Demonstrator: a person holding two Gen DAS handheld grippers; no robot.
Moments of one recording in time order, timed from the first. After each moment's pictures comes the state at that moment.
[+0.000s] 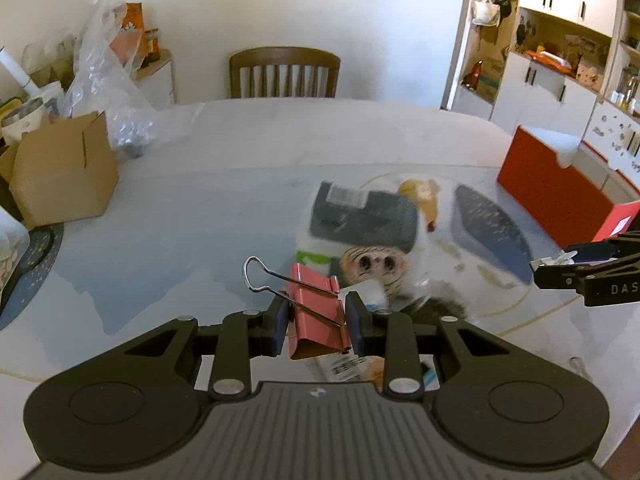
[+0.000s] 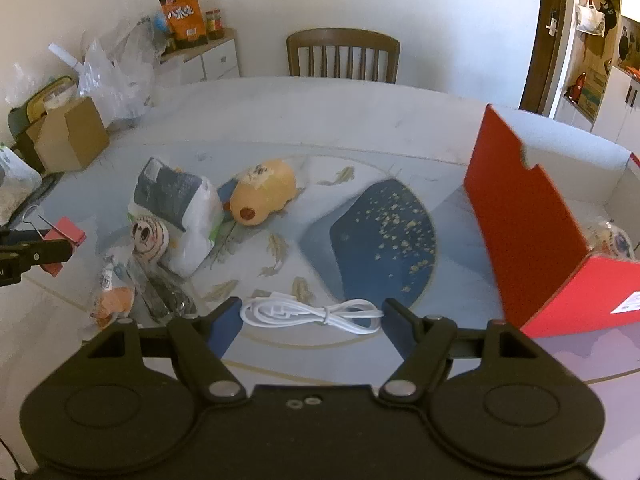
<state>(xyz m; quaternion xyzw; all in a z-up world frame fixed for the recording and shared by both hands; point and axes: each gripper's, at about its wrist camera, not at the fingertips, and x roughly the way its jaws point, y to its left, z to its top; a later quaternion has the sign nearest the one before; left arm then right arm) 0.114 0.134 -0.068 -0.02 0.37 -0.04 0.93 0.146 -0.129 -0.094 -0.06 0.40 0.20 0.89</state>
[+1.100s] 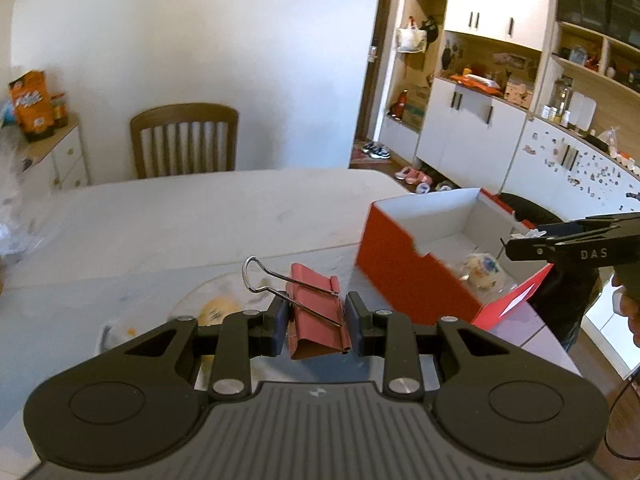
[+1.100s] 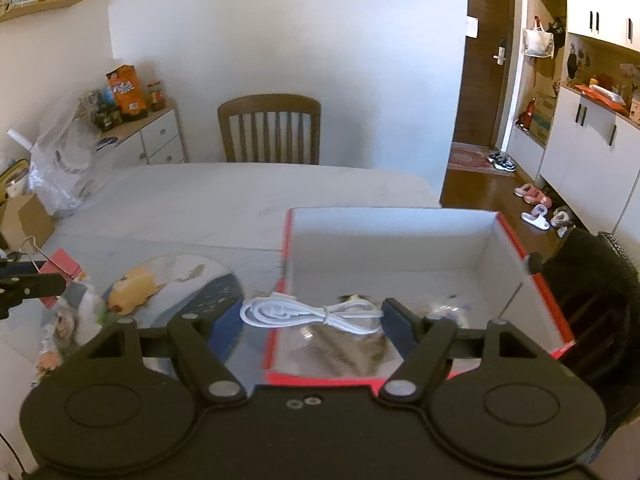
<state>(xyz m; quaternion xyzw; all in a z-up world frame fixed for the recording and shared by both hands) 0.170 -0.040 0.011 -0.02 0.31 -0.13 0.94 0.199 -0.302 -0.007 -0.04 0.34 0.15 0.93</state>
